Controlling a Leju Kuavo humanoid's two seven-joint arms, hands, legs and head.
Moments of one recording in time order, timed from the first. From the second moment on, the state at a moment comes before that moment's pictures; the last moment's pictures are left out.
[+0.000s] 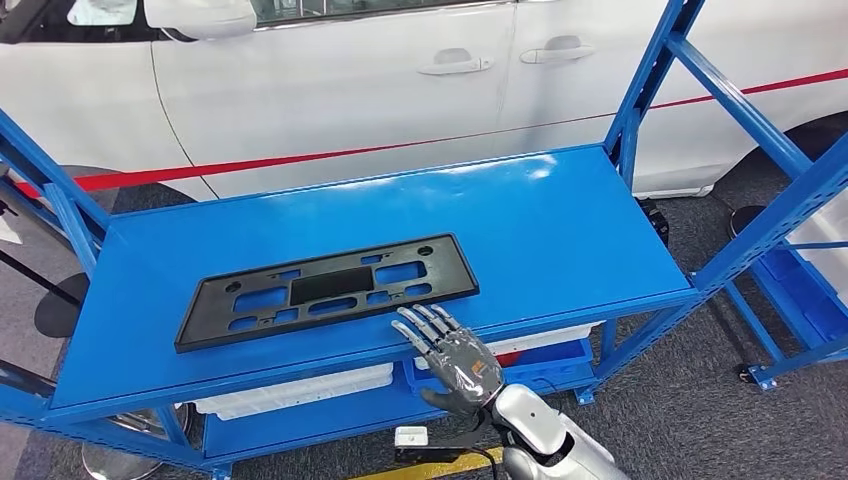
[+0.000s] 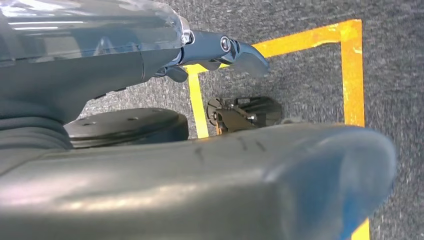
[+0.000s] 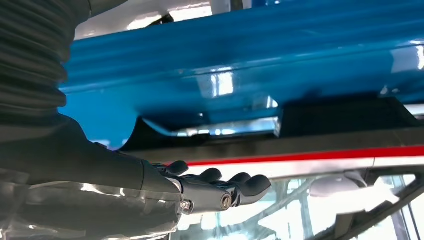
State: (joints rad) left arm -0.12 -0.24 0.72 -0.21 -0.82 0.17 -0.16; right arm -0.22 -0.12 0.66 -1.28 1.07 -0.39 -0.16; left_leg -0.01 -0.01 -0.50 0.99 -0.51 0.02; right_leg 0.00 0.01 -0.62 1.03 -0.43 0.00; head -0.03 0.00
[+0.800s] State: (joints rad) left arm -0.10 -0.25 0.78 -0.21 -0.80 0.18 -0.20; right arm -0.74 -0.32 0.99 -1.06 0.42 -0.45 -0.27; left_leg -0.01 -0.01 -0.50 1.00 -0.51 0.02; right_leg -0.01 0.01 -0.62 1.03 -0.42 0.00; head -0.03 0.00
